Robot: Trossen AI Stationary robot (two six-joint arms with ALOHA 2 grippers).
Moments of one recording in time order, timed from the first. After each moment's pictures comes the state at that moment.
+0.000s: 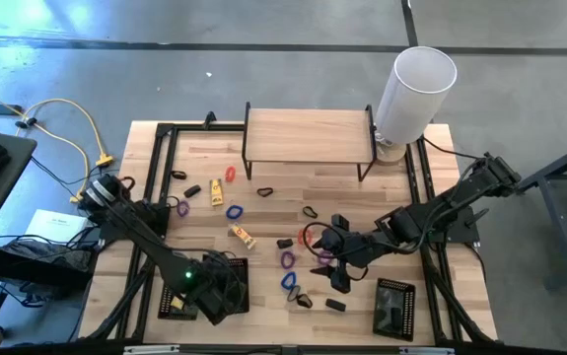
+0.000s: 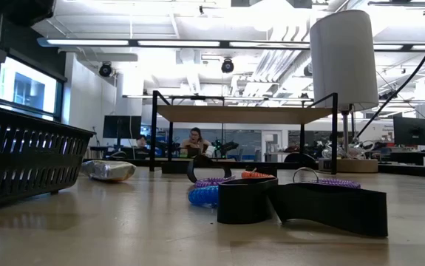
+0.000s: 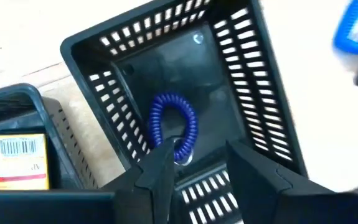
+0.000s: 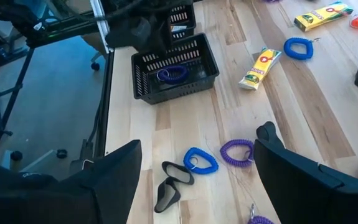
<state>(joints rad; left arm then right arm) -0.73 1.67 1.26 -0.93 -0.22 -2.00 0.48 1.46 1.25 -0.48 0.26 0.58</state>
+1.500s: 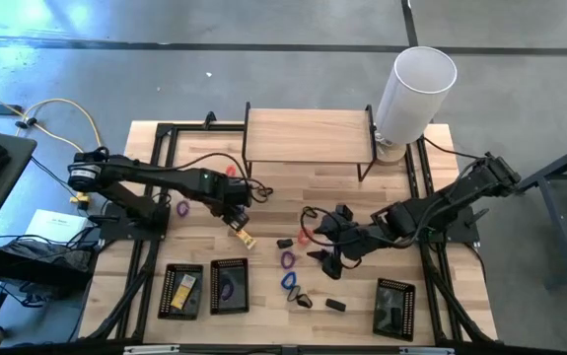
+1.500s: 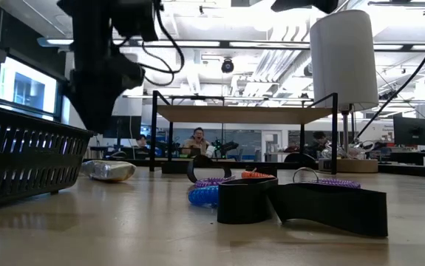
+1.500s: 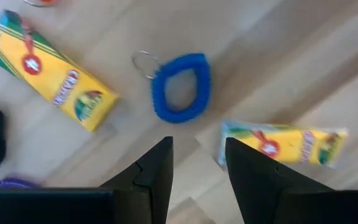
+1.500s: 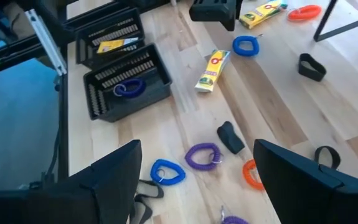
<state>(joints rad) 0.04 1.44 0.98 -0.91 -0.08 -0.86 0.43 1.46 1.25 -0.54 0.37 0.69</state>
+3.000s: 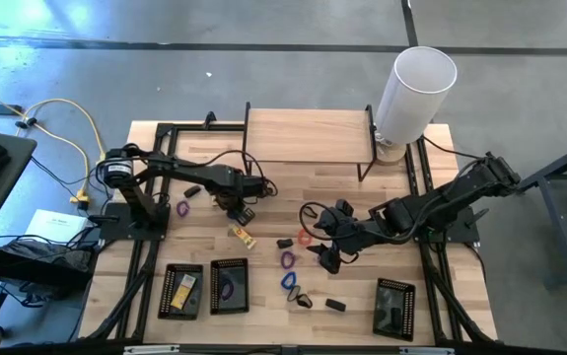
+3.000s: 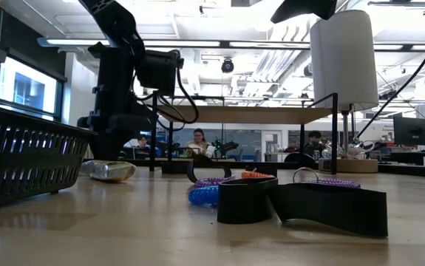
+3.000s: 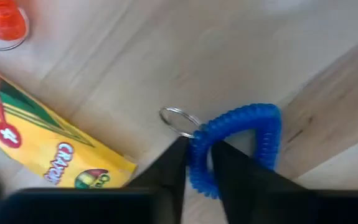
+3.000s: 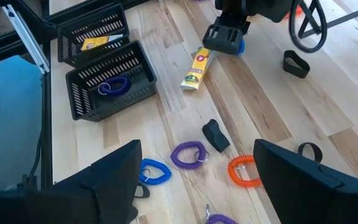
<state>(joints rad) 0.17 1.74 0.98 -0.81 -0.08 -0.66 0.40 1.46 1.25 -0.57 0.36 0.68</state>
